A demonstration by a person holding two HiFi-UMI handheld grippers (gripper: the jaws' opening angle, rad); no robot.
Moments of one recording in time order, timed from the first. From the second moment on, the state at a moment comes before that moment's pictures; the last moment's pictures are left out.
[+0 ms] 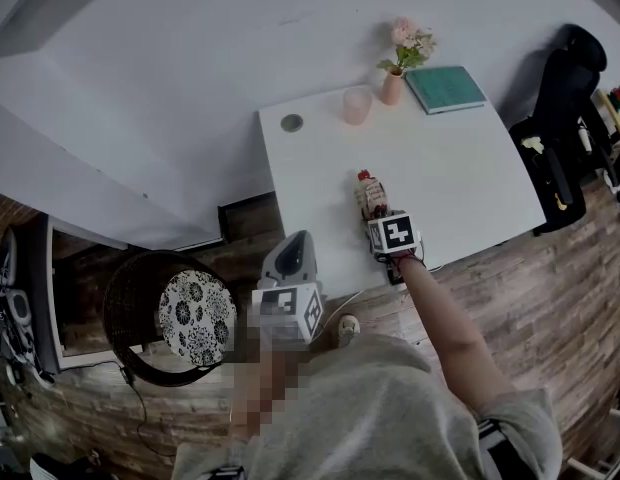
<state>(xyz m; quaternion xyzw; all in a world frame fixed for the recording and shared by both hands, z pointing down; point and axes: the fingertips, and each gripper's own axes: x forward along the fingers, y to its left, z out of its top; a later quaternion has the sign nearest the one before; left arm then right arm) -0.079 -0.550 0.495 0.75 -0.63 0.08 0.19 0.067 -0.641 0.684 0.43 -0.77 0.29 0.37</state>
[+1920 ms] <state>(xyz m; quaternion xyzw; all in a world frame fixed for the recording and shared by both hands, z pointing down) -0.101 -0.277 0.457 0.77 -0.61 0.05 0.17 0.054 -0.309 0.480 0.51 -0.84 0.14 0.14</state>
